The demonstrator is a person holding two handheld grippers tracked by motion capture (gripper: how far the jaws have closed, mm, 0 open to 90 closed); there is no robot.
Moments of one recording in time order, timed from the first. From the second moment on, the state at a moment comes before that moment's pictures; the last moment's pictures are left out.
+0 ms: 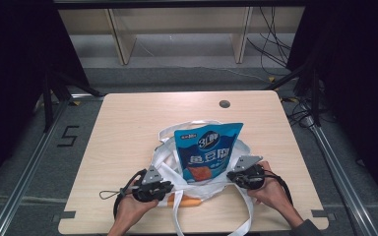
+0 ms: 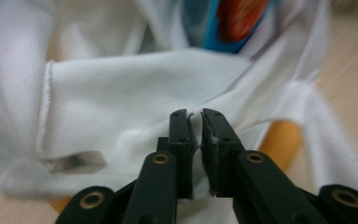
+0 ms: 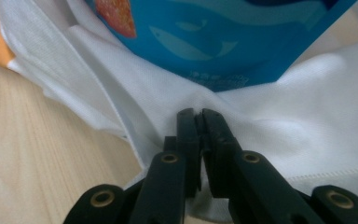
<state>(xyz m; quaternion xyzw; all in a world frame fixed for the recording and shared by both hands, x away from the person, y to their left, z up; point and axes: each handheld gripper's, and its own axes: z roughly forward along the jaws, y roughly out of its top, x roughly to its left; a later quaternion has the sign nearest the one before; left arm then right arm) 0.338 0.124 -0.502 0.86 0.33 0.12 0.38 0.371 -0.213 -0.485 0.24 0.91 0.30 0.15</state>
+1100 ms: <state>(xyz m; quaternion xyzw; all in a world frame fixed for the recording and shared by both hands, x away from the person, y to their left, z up) 0.429 0.128 -0.512 0.85 0.35 0.15 0.36 0.404 -0.219 -0.461 0.28 0.88 0.37 0.14</state>
